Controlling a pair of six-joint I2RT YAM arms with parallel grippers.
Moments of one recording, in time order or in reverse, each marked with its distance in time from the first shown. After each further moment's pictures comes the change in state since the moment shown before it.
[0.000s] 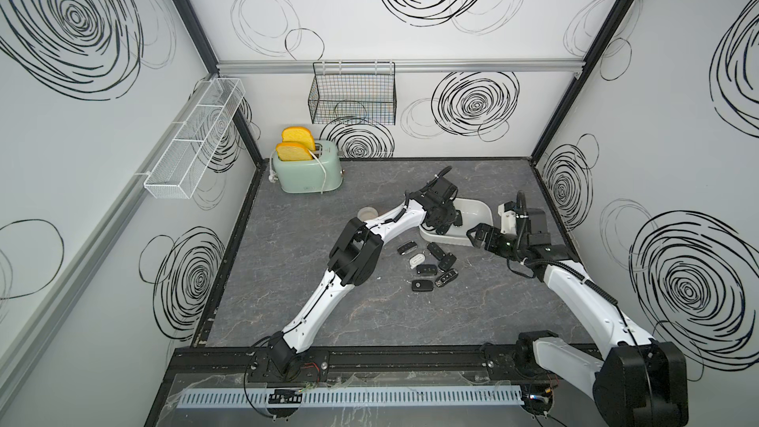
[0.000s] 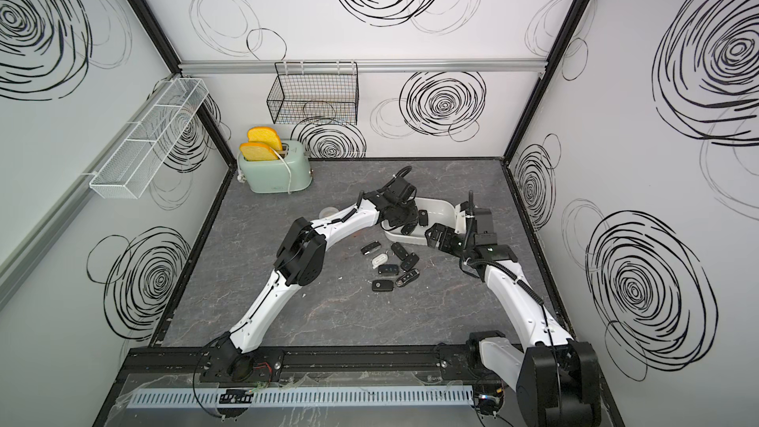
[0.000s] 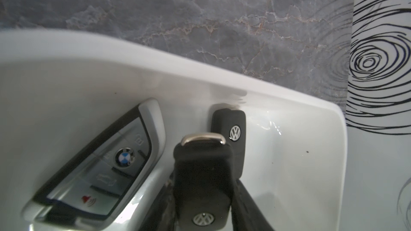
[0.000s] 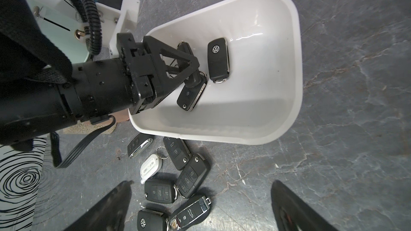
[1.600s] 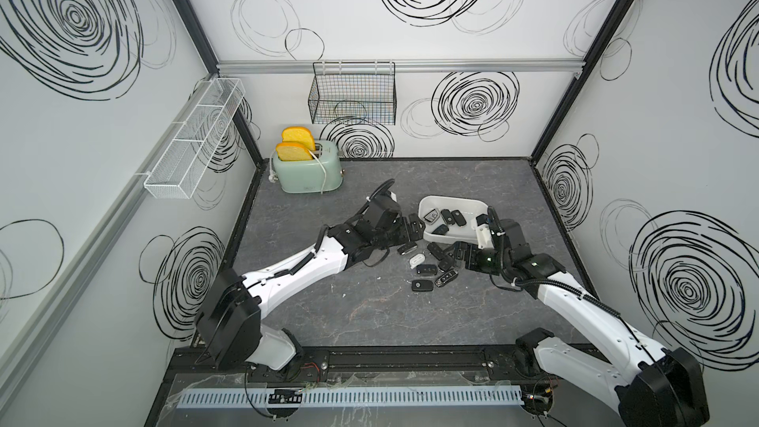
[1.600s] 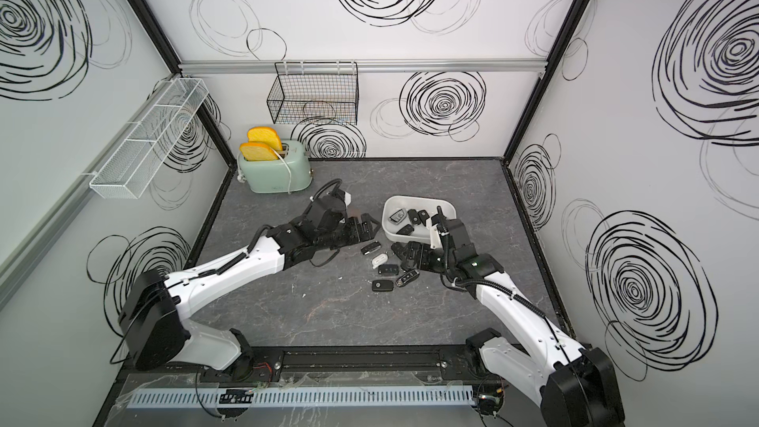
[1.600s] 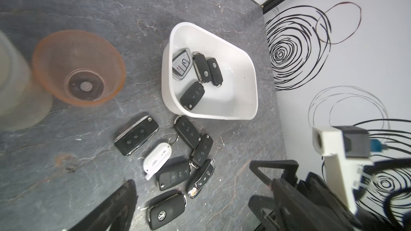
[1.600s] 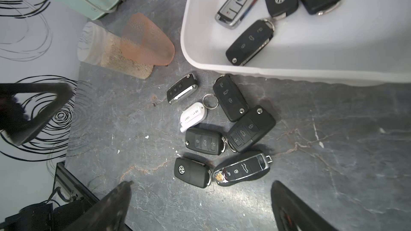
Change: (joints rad) left arm 0.007 -1.134 -1.170 0.279 -0.045 0.064; right arm 0.326 -0.074 -0.053 -0.050 0.020 0.132
